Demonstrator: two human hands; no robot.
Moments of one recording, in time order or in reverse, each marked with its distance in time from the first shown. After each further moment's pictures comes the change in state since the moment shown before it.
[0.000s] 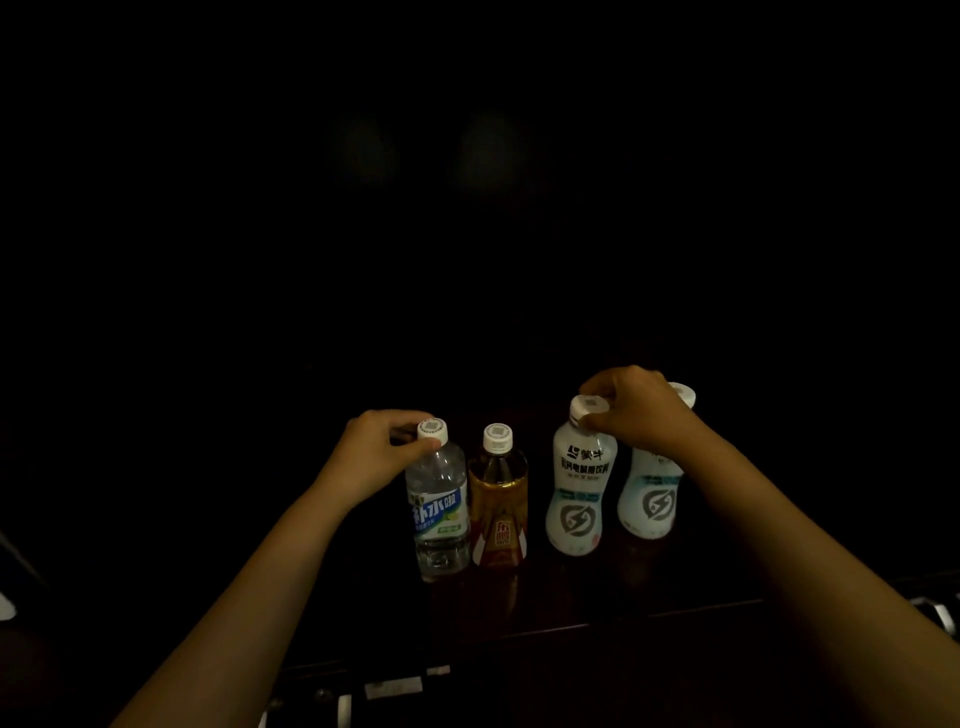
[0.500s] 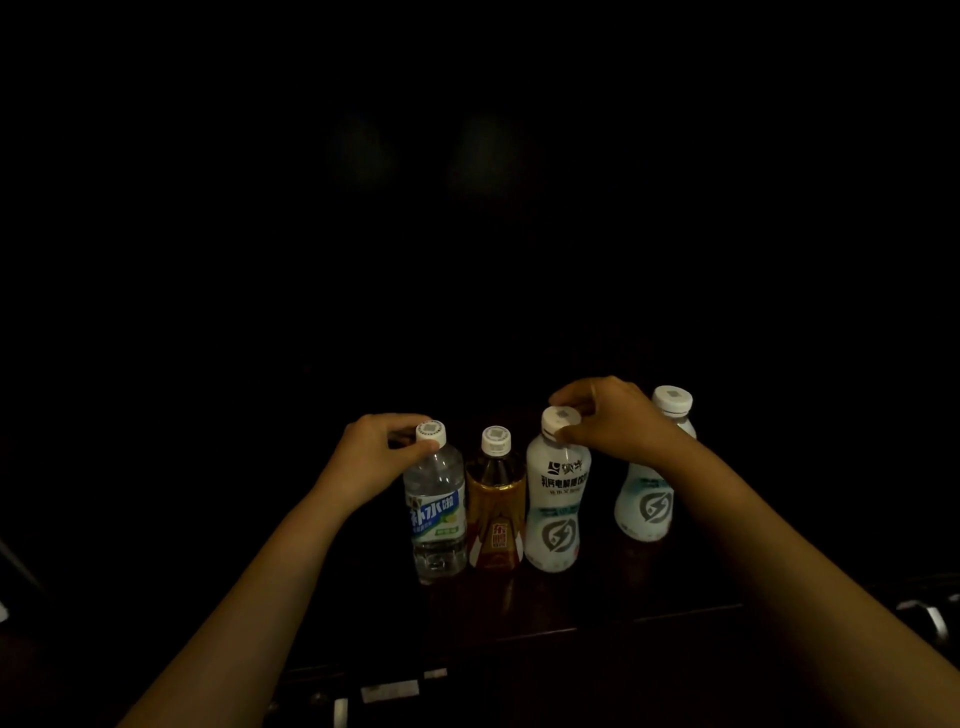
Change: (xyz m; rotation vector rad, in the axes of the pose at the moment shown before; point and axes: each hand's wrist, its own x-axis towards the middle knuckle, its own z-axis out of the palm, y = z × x) left_hand -0.002 0.001 0.001 -0.019 0.021 0.005; right_hand -0.001 -0.009 0.012 0.092 -0.090 -0.088
